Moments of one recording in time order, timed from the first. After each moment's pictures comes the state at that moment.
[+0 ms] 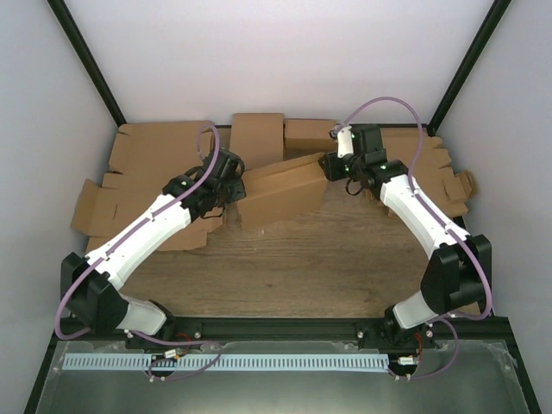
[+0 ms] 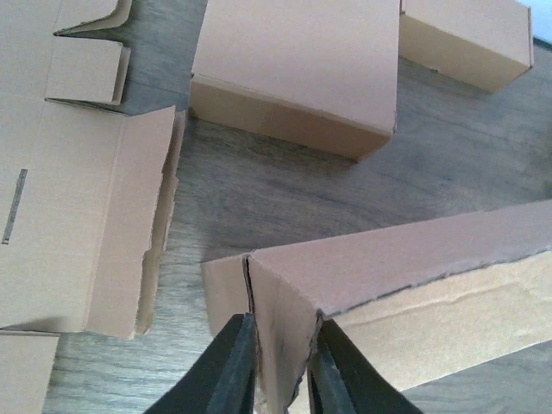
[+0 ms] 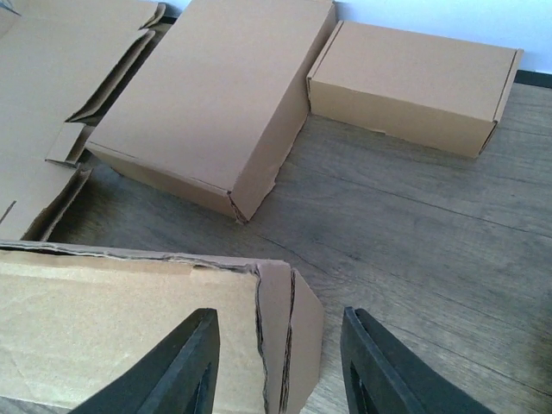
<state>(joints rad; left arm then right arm) -0.61 1.41 1.28 -0.74 -0.24 -0.75 0.32 1.50 1.28 -0.43 -0.20 0.06</state>
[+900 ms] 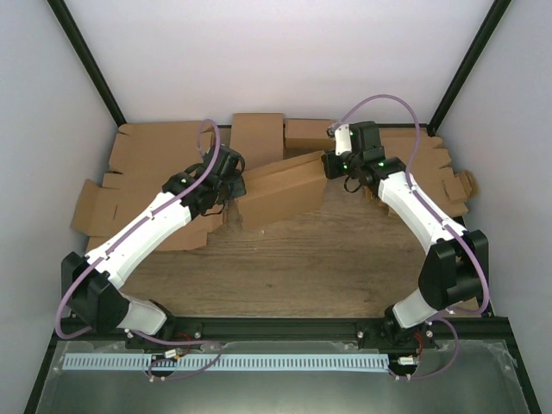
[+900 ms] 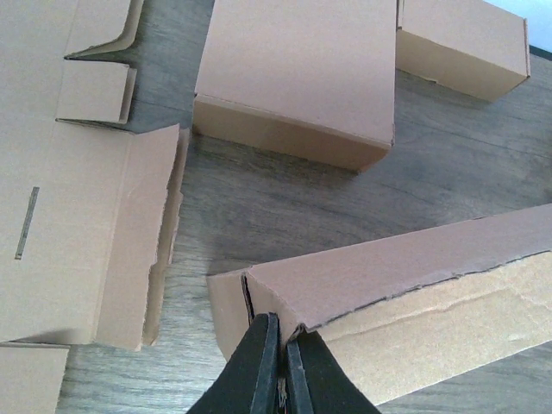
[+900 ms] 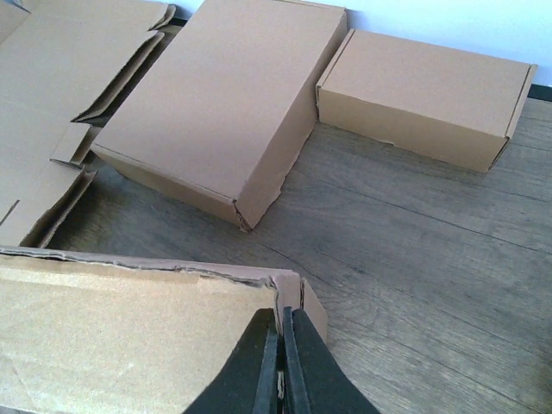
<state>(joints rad) -0.61 1.43 1.32 -0.75 -0.27 -0.73 0.32 1.54 1.31 -0.42 -0.22 0.03</state>
